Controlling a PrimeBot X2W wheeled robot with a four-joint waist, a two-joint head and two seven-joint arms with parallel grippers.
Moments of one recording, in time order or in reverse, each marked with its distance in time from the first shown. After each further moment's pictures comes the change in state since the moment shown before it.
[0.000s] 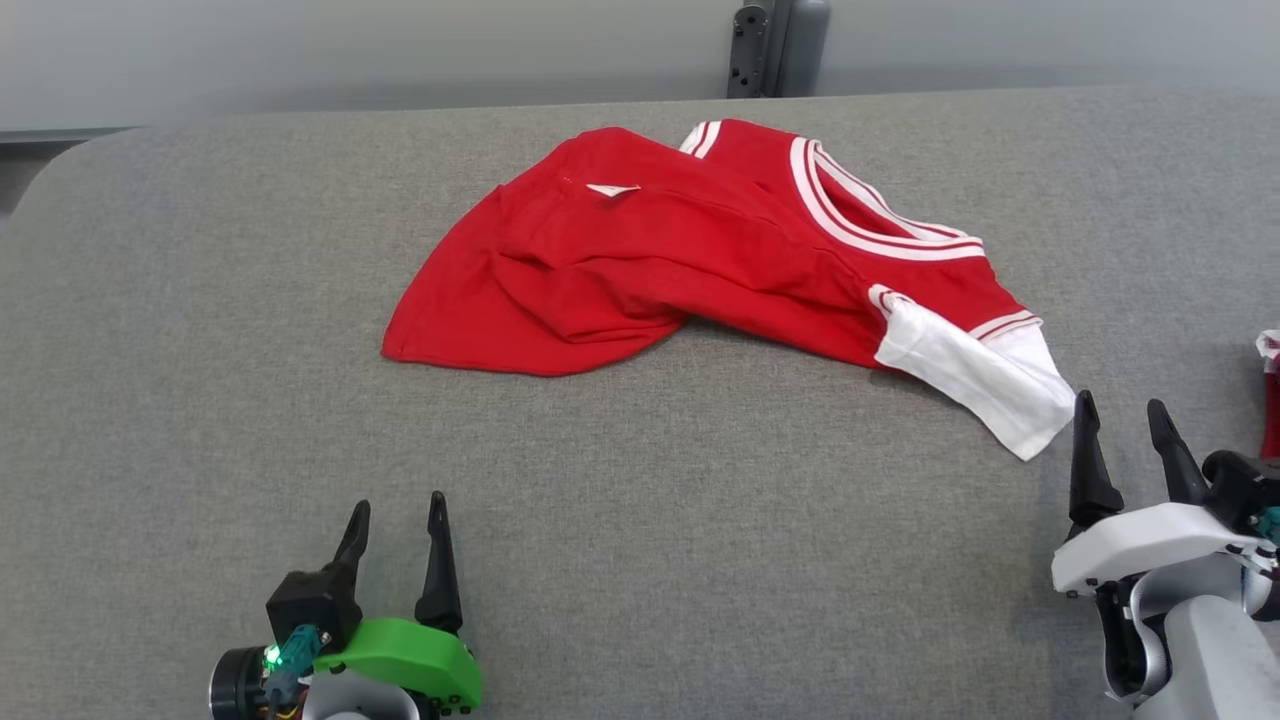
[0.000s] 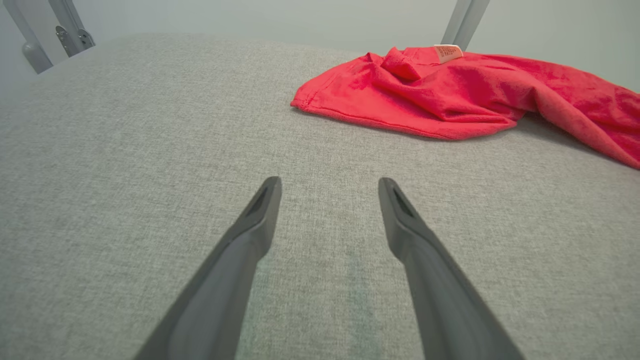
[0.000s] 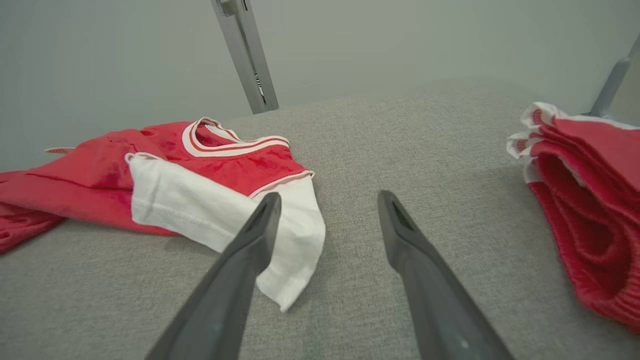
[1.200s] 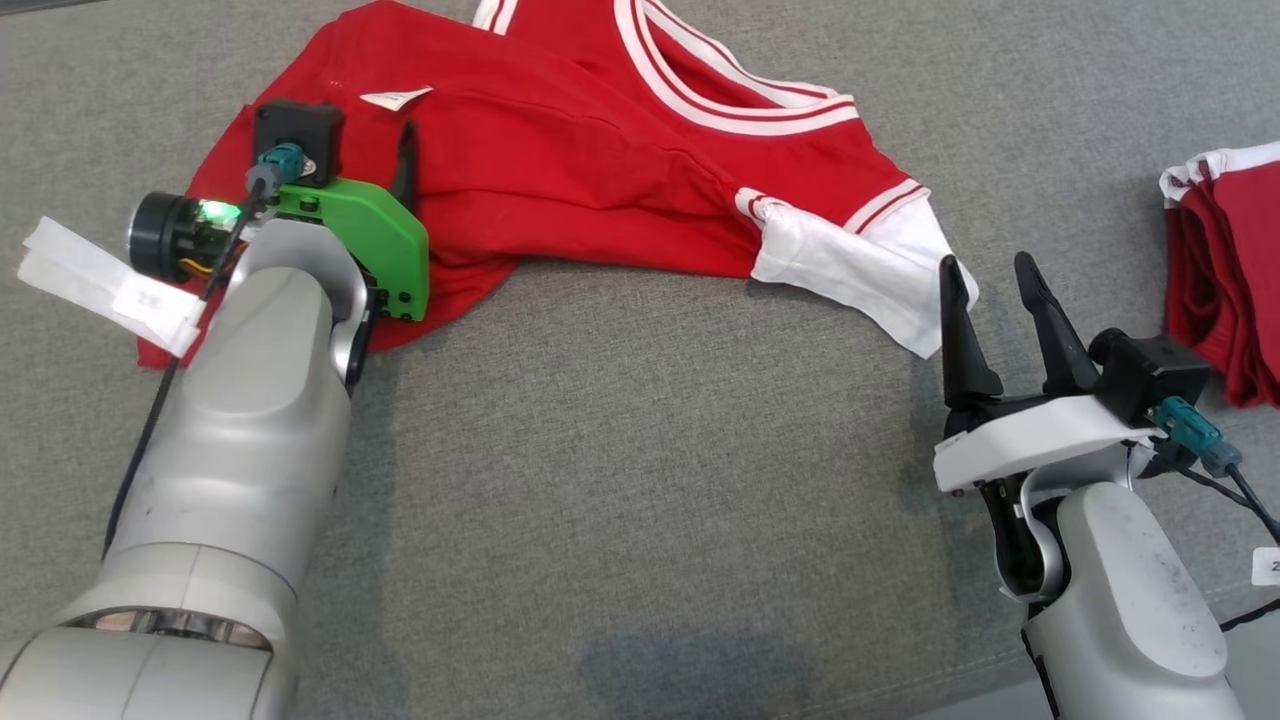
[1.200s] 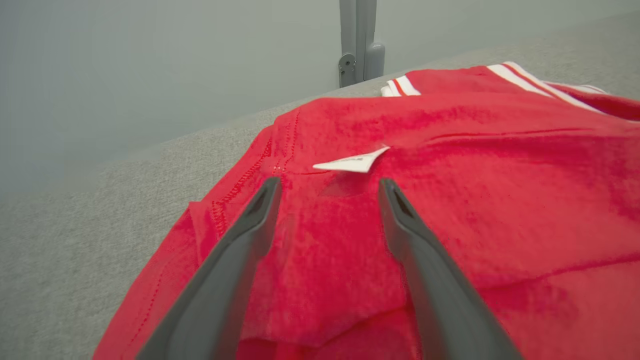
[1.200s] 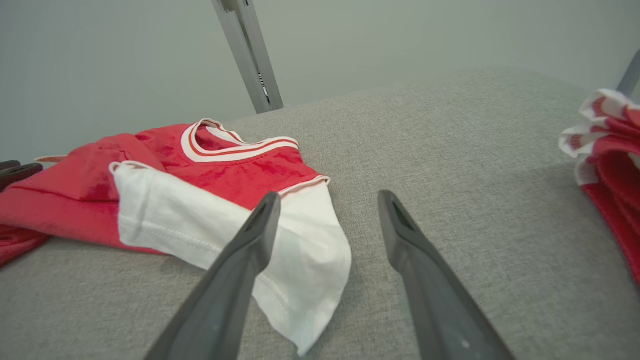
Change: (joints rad) left arm -0.954 0.010 -0.074 0.795 0.154 -0.130 0.070; right arm -0.150 0.065 0.198 -0.123 0.028 0.000 0.000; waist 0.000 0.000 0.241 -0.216
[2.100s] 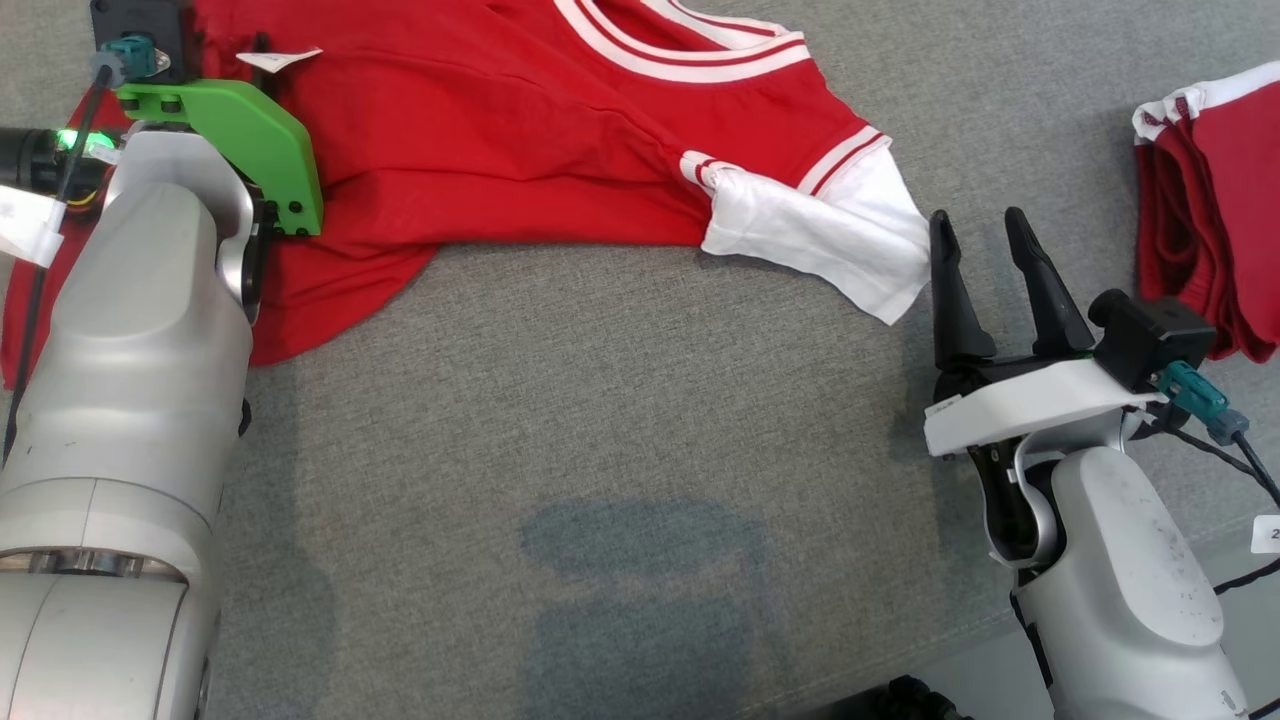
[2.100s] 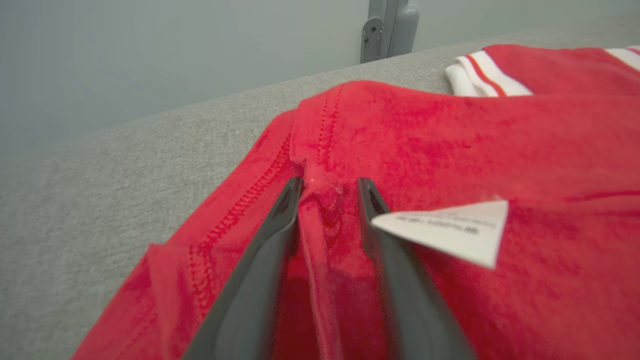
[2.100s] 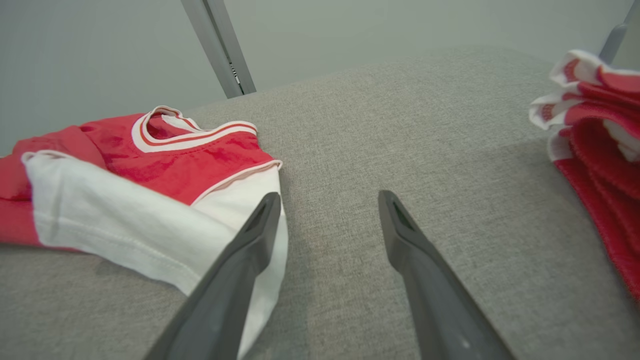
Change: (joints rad) left arm -0.150 0.088 0.017 0.094 -0.068 0.028 0.070; right arm -0.056 0.000 0.030 -0.015 0.044 0.000 0.000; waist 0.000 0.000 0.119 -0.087
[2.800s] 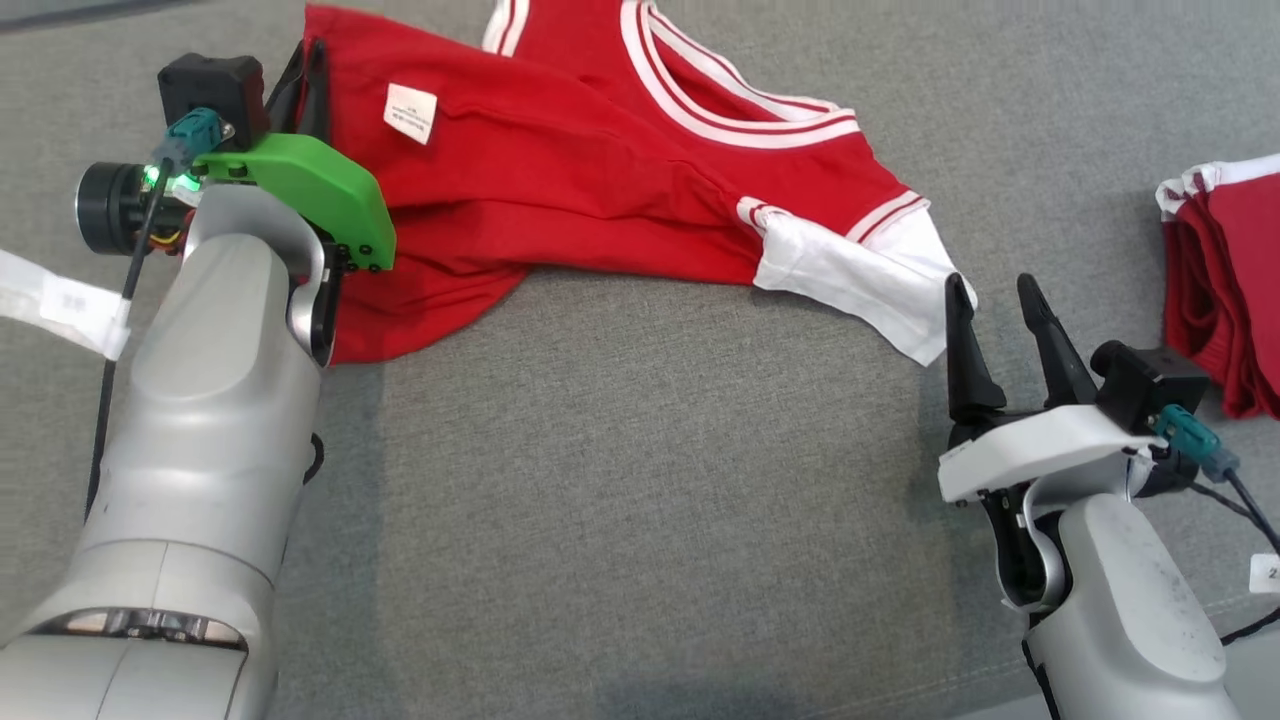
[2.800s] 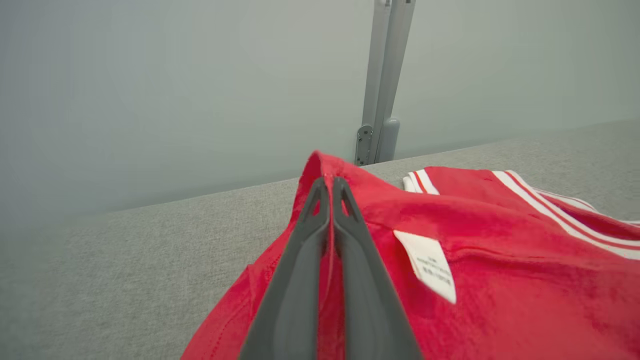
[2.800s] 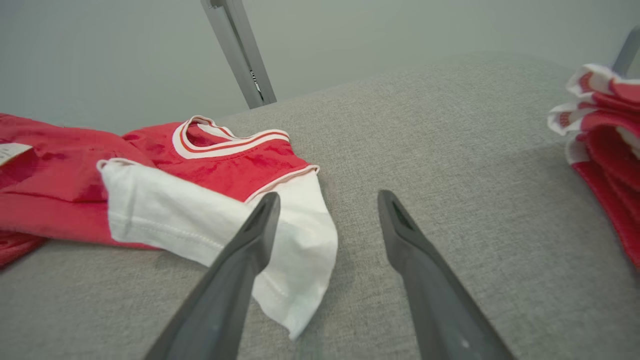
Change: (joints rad) left arm 0.131 -0.053 0.012 -0.157 -0.046 -0.032 -0.138; right arm 0.050 0.002 -0.042 0.071 -0.015 0.000 0.000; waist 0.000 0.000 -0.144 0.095
